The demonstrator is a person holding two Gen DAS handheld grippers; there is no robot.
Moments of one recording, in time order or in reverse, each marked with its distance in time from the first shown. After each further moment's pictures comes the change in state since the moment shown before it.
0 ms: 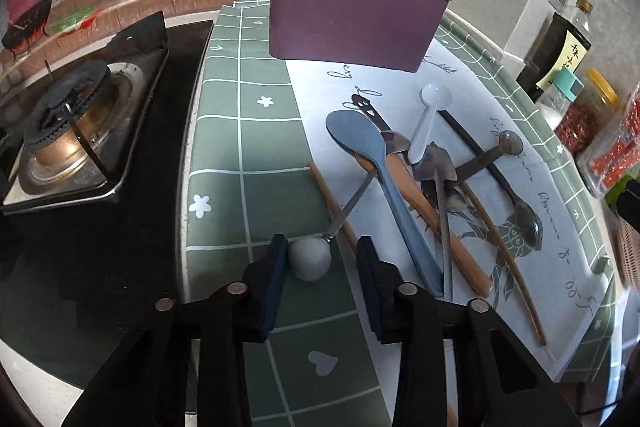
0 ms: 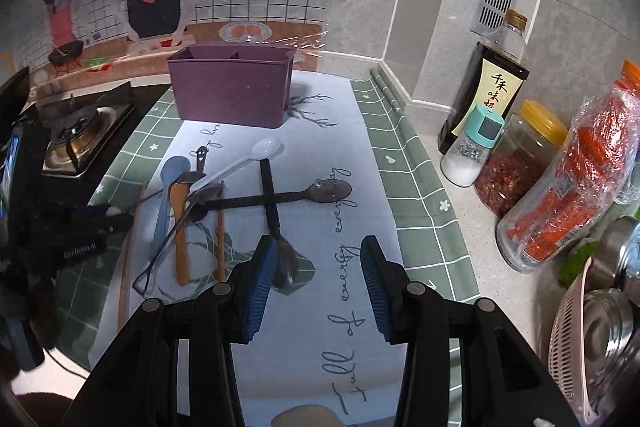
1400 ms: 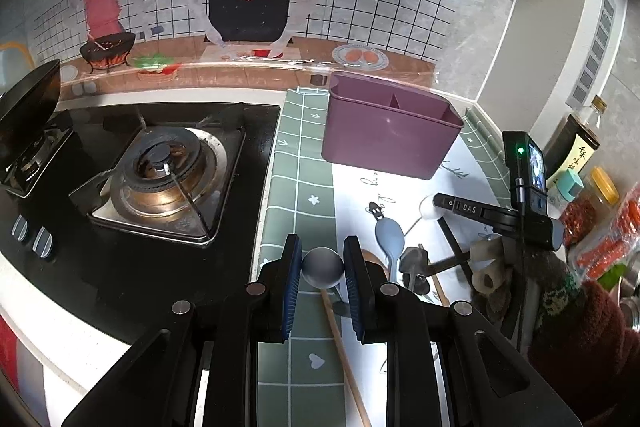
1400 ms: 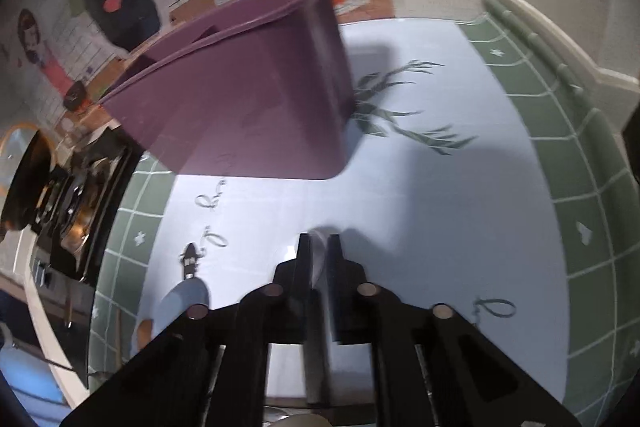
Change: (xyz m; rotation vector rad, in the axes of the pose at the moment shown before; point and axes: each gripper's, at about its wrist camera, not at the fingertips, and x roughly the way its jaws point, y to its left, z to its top) left arm -0.107 -0.010 0.034 -0.152 -0.185 0.174; right arm 0.209 0.018 0.098 0.115 0.162 0.458
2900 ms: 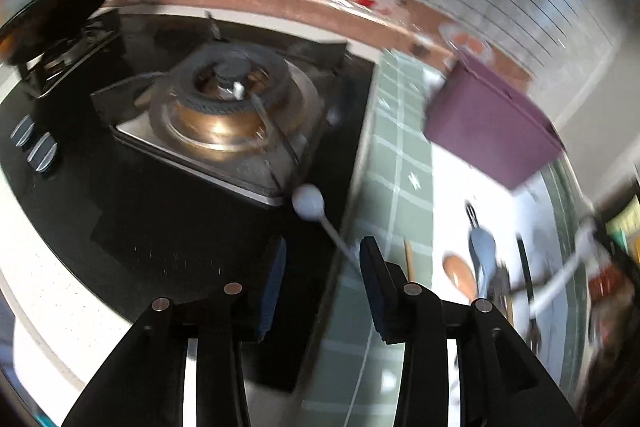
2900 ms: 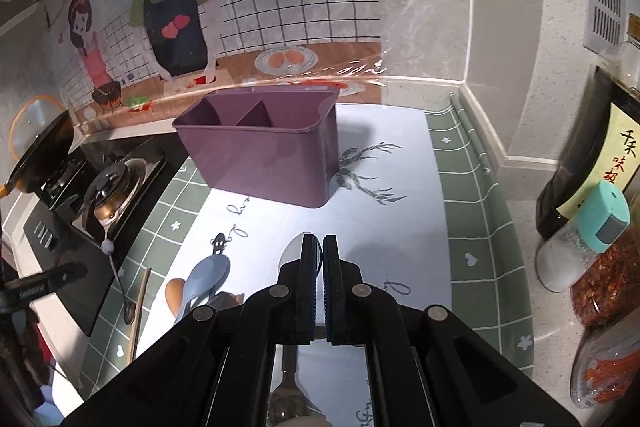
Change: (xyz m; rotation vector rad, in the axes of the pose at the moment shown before) left arm 0.066 0.081 -0.021 -0.310 0.073 0.128; right arm -0.113 0.010 -0.017 -0.165 -0.168 -0.084
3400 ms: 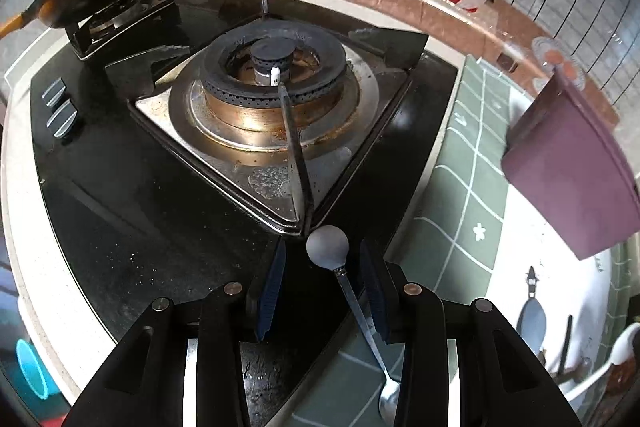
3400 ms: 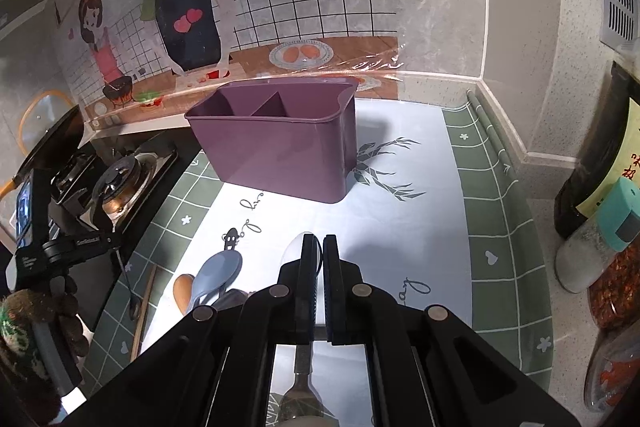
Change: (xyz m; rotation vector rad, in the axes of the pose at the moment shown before) left arm 0.058 -0.014 0.022 -0.148 0.049 0.243; right arm 0.010 0.001 -0.003 -0.010 -0.002 0.033
